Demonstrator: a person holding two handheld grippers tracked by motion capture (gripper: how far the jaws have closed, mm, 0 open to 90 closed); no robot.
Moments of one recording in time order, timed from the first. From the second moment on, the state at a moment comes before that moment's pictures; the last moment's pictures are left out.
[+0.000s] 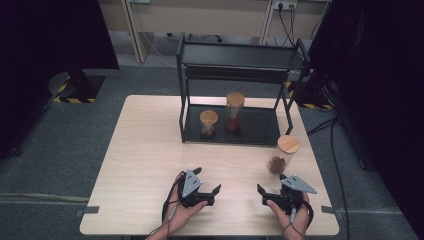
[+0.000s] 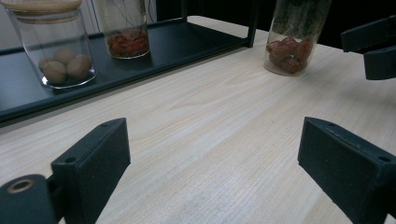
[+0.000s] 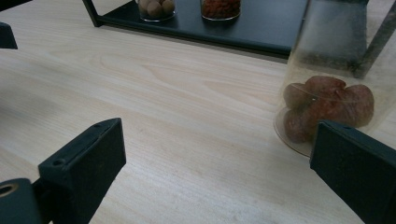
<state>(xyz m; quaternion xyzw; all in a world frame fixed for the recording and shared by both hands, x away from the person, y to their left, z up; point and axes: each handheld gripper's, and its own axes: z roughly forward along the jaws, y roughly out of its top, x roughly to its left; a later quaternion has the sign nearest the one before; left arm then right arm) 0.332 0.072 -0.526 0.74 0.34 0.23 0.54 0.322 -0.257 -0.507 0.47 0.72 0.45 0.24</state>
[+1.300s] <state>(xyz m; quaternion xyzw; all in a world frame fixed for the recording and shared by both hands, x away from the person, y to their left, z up) 0.332 0.072 -0.525 0.74 0.34 0.23 0.54 0.305 -0.286 -0.510 0.49 0.69 0.45 0.26</state>
